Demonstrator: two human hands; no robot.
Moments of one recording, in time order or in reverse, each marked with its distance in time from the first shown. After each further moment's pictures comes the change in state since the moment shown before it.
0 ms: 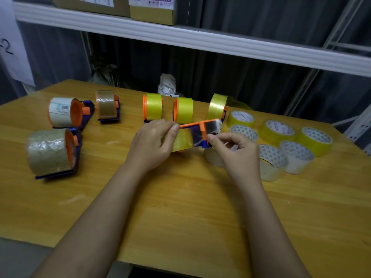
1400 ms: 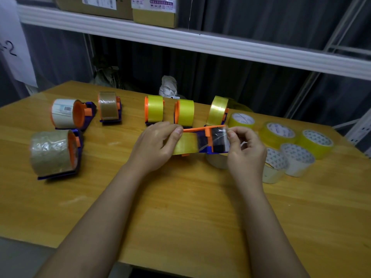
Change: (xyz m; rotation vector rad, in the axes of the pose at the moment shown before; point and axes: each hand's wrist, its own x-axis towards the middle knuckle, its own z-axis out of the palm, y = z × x) left_hand 0.001 0.001 -0.002 -0.076 -0.048 0.025; right_hand 0.006 0.008 0.002 -0.040 0.206 -0.112
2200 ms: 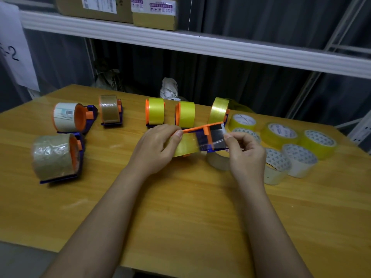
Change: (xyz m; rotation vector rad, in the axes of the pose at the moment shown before) left_hand -0.001 -0.001 -0.001 -0.004 -0.031 -0.046; right_hand -0.003 -0.012 0.000 0.173 -0.054 0.207
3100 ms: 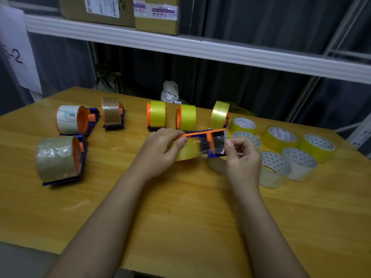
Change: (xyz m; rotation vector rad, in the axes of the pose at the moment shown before) left_hand 0.000 0.005 -0.003 -0.008 -0.117 -0.090; right_hand -0.006 0.007 0.006 -0.070 0.017 -0.052
